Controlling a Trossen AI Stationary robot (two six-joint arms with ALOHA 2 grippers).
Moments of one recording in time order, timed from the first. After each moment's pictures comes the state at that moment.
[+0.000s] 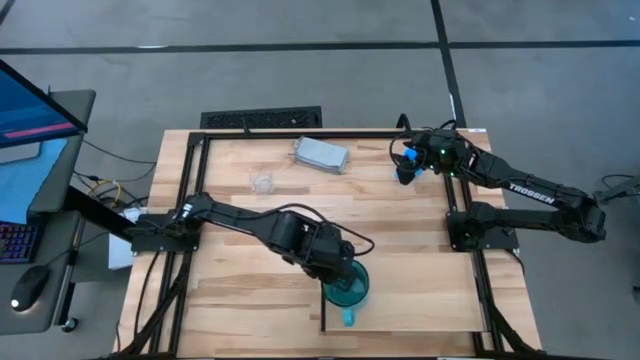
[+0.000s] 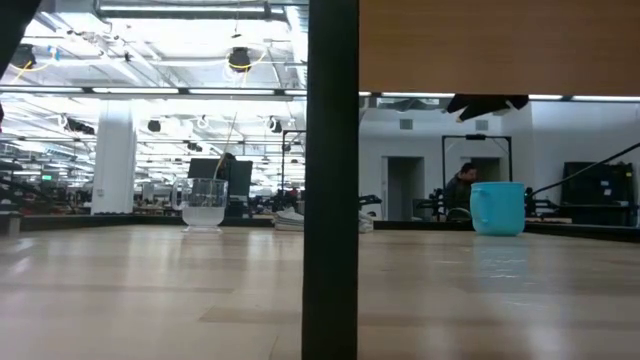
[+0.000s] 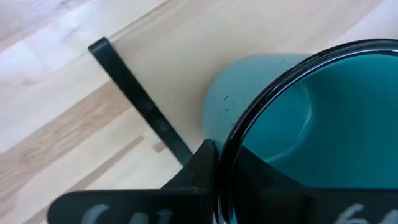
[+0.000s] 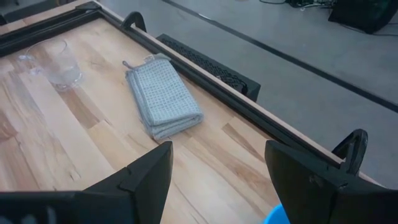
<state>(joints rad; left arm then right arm) -0.32 2.14 2.36 -1.31 0.04 -1.36 -0.53 0.84 0.69 -0.40 0.16 0.10</state>
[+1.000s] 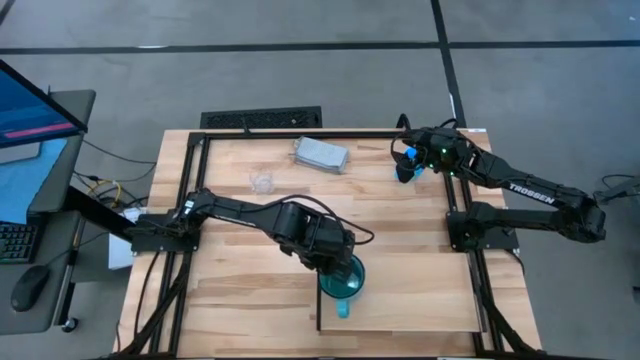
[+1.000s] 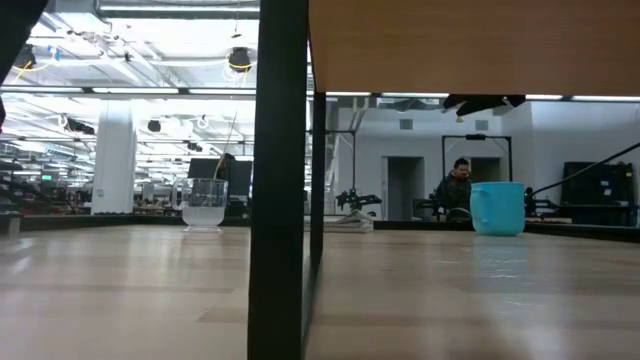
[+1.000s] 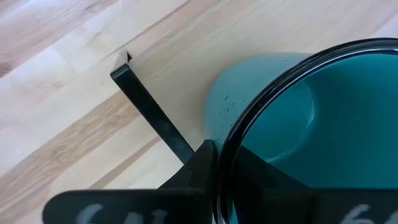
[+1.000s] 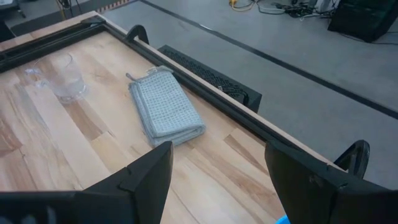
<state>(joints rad) -0.27 2.14 2.36 -1.38 0.10 -1.30 -0.53 0.84 0.69 -0.36 0.16 0.10</state>
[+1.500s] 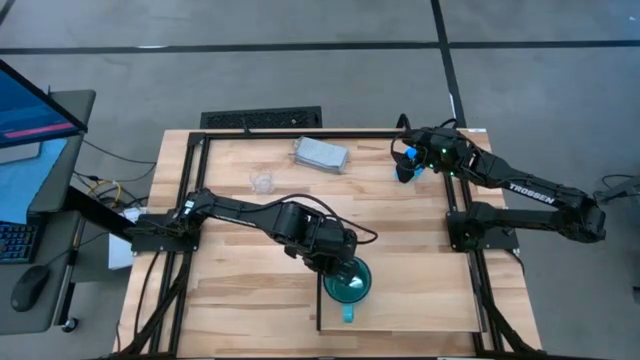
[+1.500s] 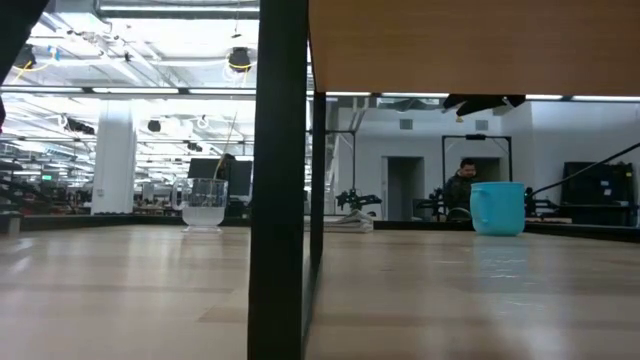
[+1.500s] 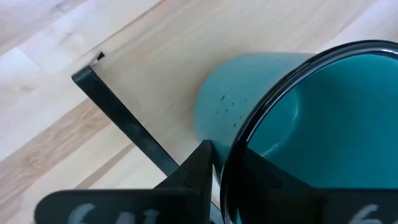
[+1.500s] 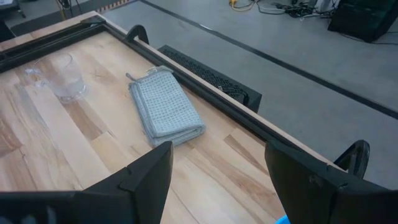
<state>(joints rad) -0.27 2.14 2.36 -1.31 0.12 -1.30 -0.53 0.84 0.69 -0.36 0.16 0.10</state>
